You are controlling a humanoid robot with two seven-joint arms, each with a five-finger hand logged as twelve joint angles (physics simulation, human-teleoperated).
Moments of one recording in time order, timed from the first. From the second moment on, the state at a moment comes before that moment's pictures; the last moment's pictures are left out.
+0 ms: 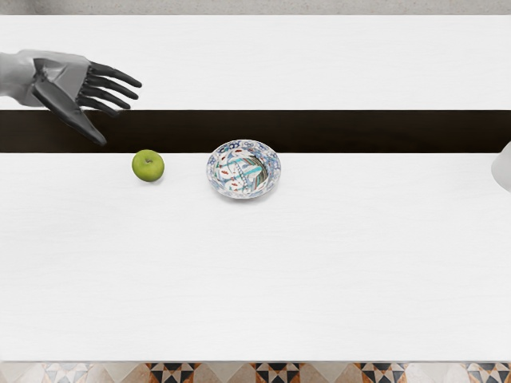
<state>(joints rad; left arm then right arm) -1.47 0.92 0.02 -1.16 0.16 -0.61 0.27 -0.04 0.00 0.12 0.21 -0.23 0.02 -0.13</state>
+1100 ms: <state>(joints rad) -1.41 0.51 0.45 -1.25 0.77 0.34 0.27 -0.06 0.00 0.11 0.20 -0.23 0.02 -0.12</state>
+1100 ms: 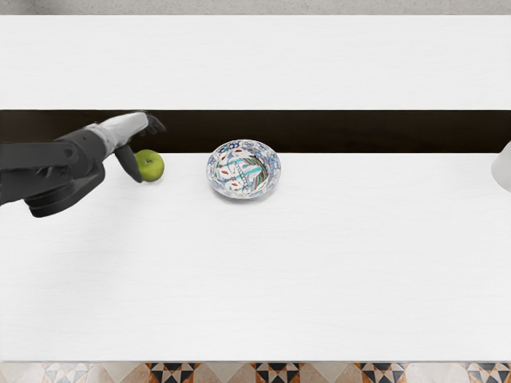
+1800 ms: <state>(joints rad) -1.36 0.46 0.50 -1.19 0.78 0.37 0.27 -0.06 0.00 0.11 0.20 -0.23 0.02 -0.12</state>
